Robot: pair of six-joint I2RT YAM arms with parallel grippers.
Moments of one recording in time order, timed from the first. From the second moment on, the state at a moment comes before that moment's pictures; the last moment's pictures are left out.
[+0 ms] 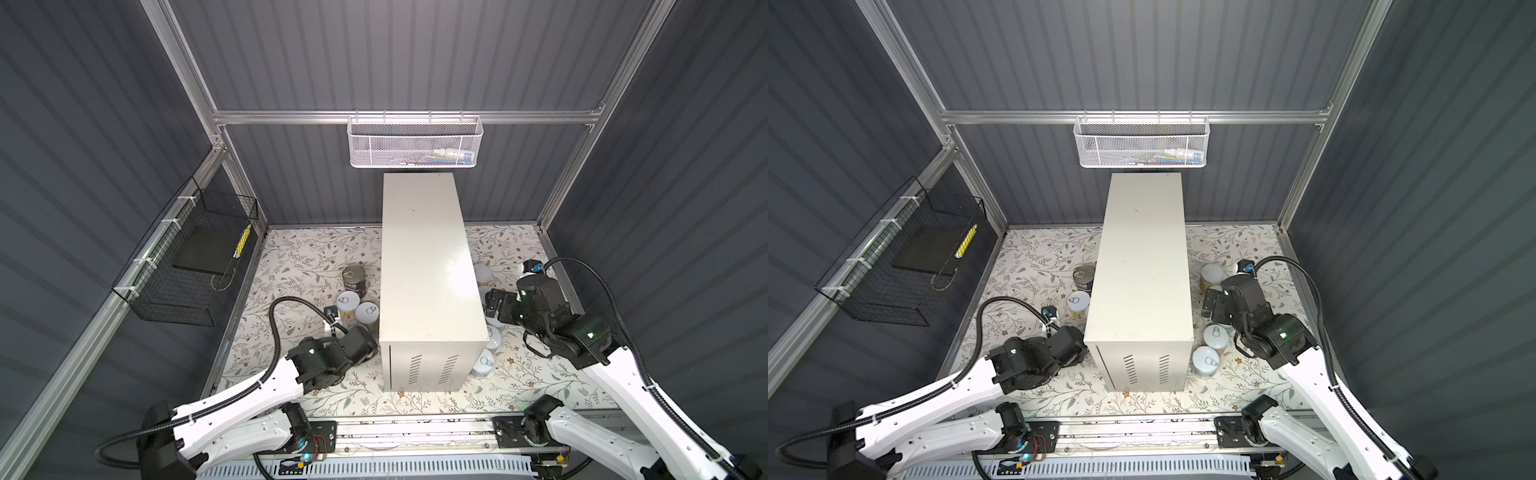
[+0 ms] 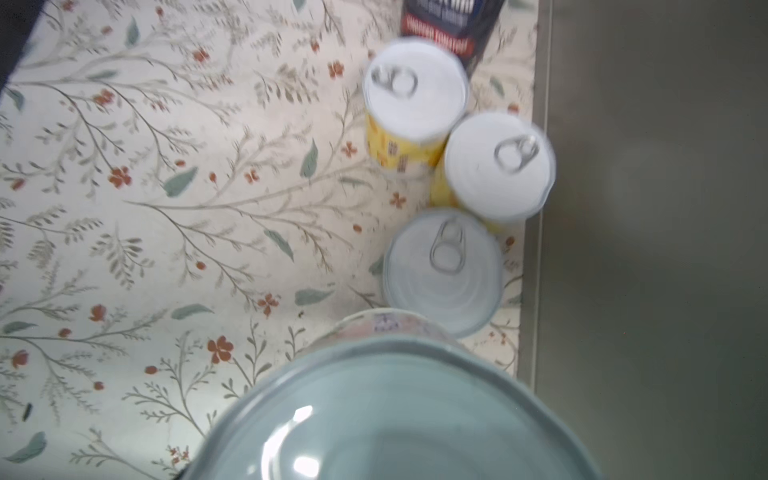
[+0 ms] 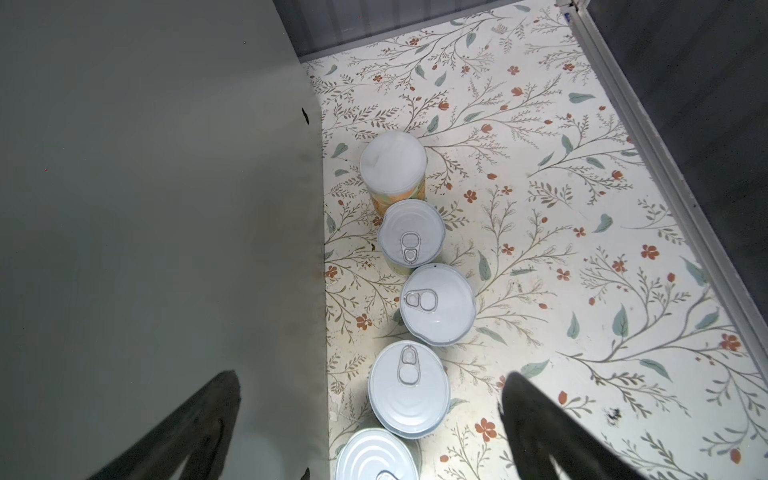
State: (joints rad) left arm -0.97 0.96 0.82 -1.00 -0.58 -0.98; right arm 0.50 0.87 1.02 -0.89 0.32 0.54
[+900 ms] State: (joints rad) left arm -0.37 1.52 1.99 -1.10 -0.17 -0.22; right arm 0.32 0.80 0.98 -0.86 0.20 0.47
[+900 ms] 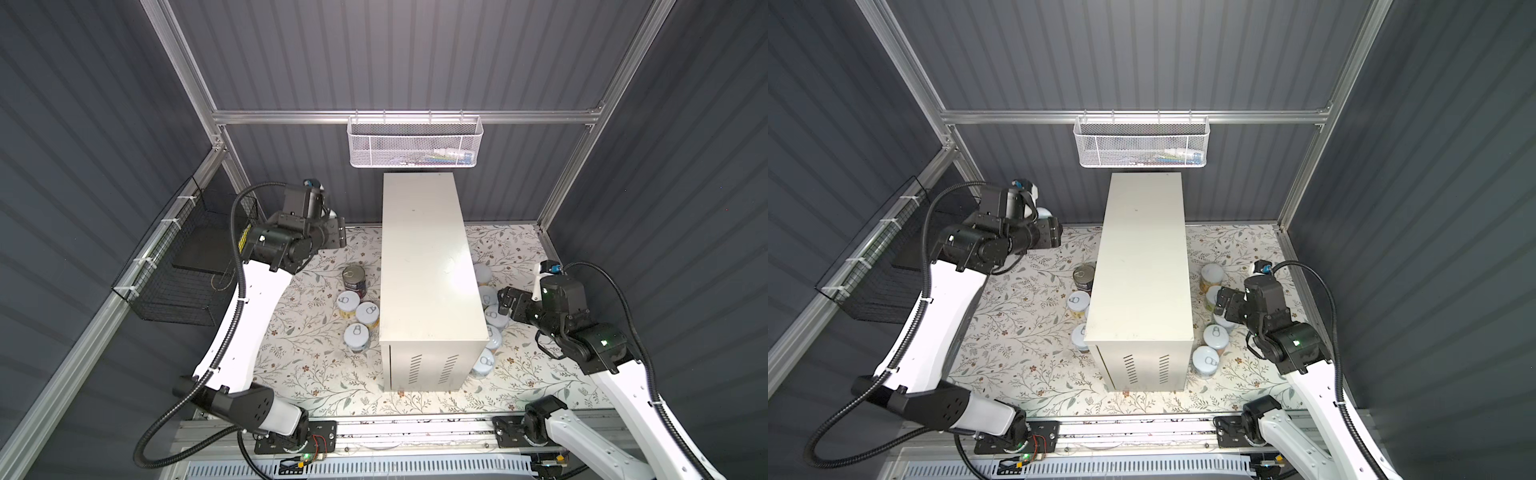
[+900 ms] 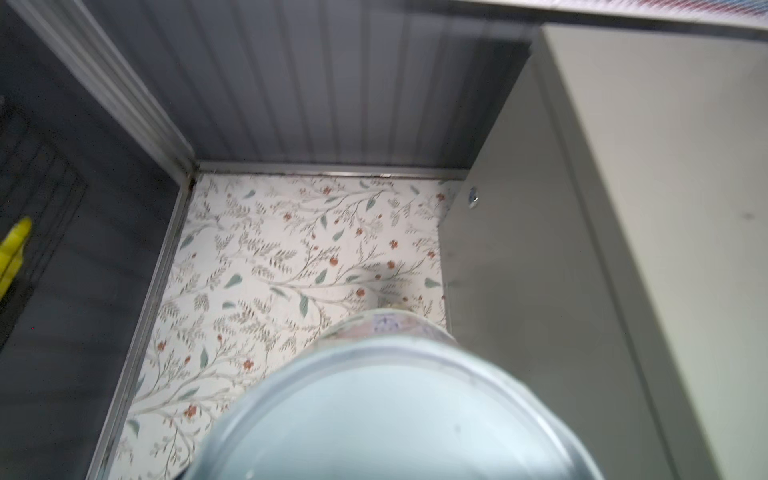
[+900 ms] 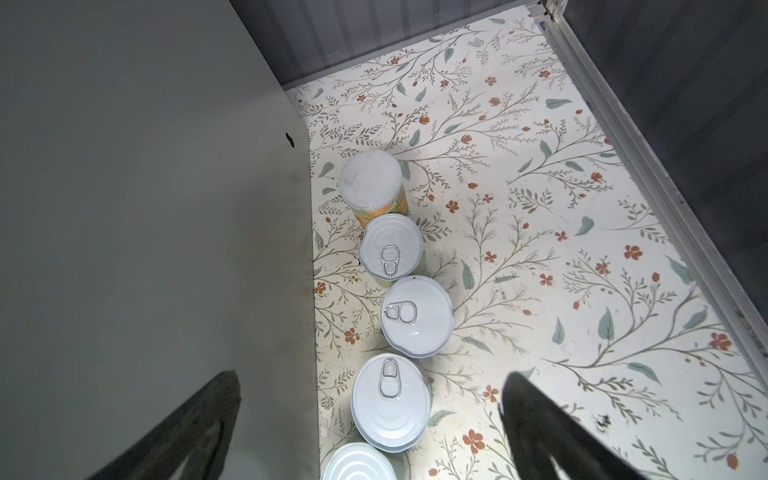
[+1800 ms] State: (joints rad) left arm -0.77 1.95 2.61 -1.32 -0.14 -0.11; right arm 0.32 0.79 1.01 -0.87 0.19 0.46
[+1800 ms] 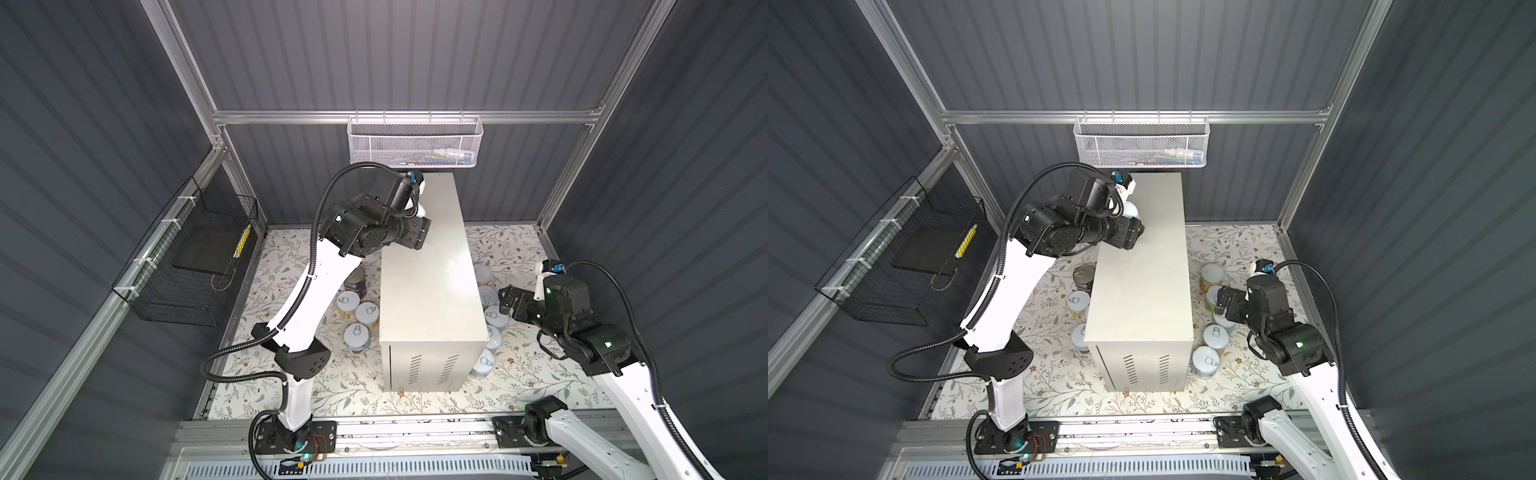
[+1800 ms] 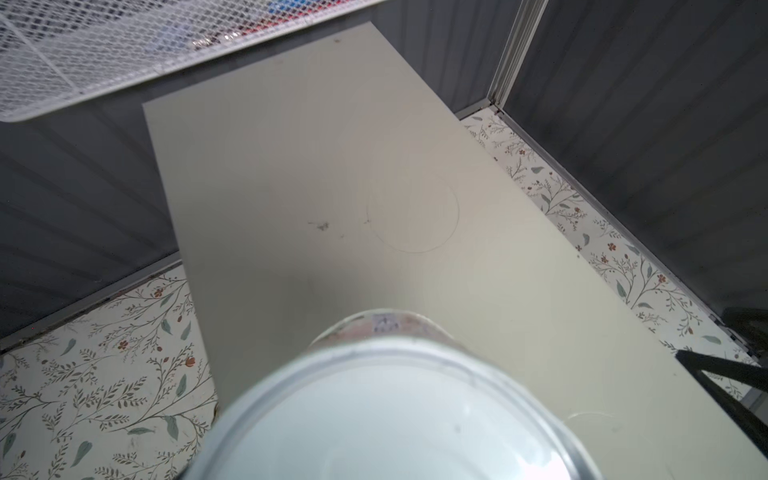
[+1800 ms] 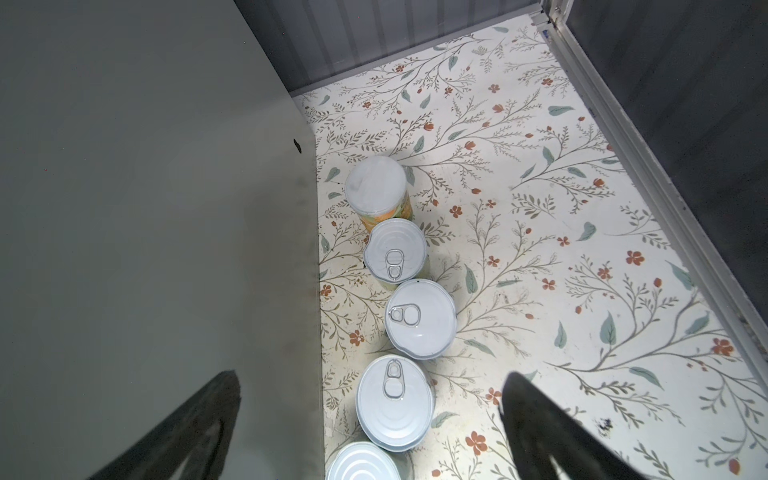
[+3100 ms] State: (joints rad) left arm -0.76 1.77 2.30 -1.19 -0.16 -0.13; right arm 0.32 0.78 1.06 -0.84 0.18 0.44
